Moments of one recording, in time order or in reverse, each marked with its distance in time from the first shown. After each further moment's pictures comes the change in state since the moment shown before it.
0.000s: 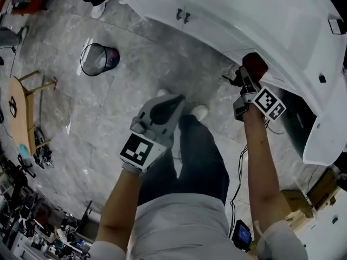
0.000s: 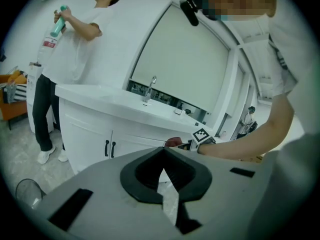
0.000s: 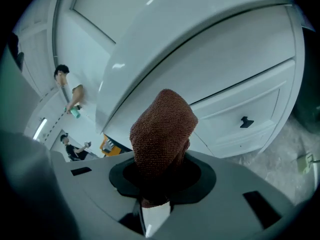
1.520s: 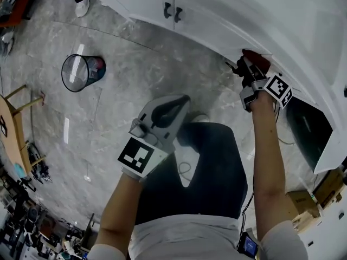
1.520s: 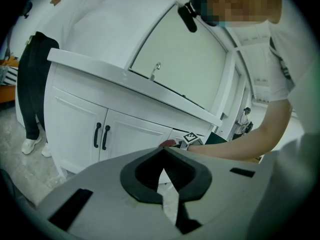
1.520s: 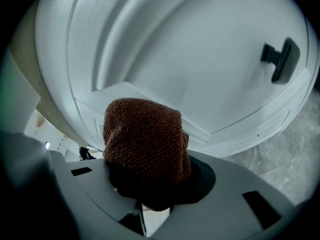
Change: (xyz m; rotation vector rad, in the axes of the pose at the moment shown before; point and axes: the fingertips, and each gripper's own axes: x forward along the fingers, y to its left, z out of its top) left arm 0.094 0.053 -0.077 0.000 -0.015 -0.091; right arm 0.120 -0.103 -0.015 0.210 0.020 0.062
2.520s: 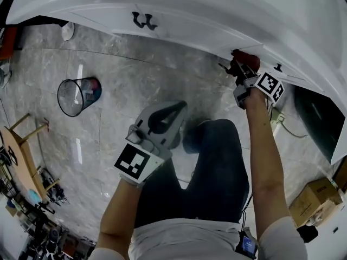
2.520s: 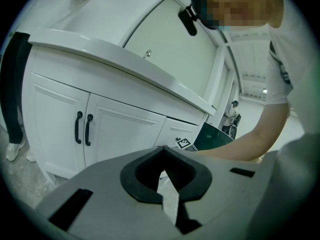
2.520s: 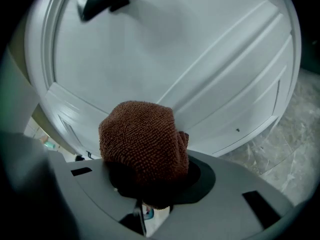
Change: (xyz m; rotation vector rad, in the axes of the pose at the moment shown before) left arm 0.046 0.001 -0.036 0.071 0.069 -0.127; right arm 0.020 -0.098 -0.016 0.086 -0.095 -0.035
